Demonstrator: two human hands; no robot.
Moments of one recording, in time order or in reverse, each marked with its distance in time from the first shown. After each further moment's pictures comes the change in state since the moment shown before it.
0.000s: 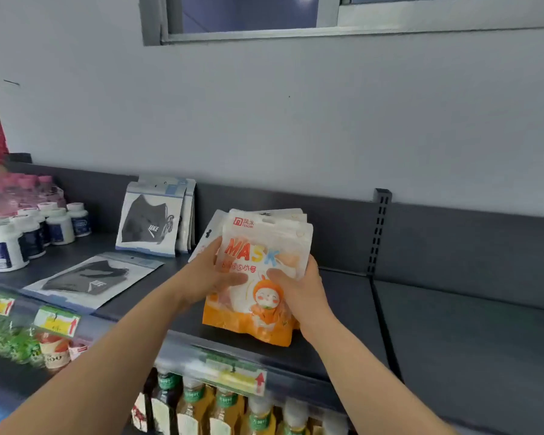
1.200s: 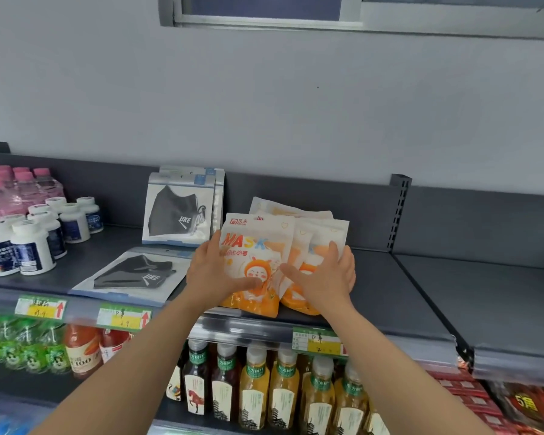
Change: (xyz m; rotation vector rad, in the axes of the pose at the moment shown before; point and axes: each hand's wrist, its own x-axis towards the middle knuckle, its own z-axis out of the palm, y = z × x) left_hand -0.037 -0.055 -0.096 0.385 0.226 0.083; right_hand -0.033 0.011 0.100 -0.789 0.400 -0.045
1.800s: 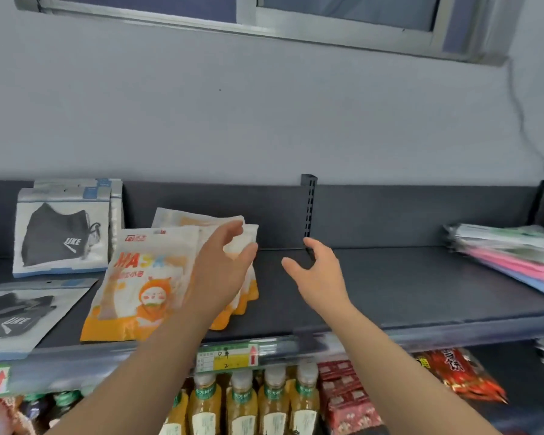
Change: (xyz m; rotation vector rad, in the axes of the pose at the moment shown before) left_hand -0.013 0.135 0.105 -0.388 0.022 0.316; right_hand 0.008 0.067 -0.125 0.189 0.086 -0.021
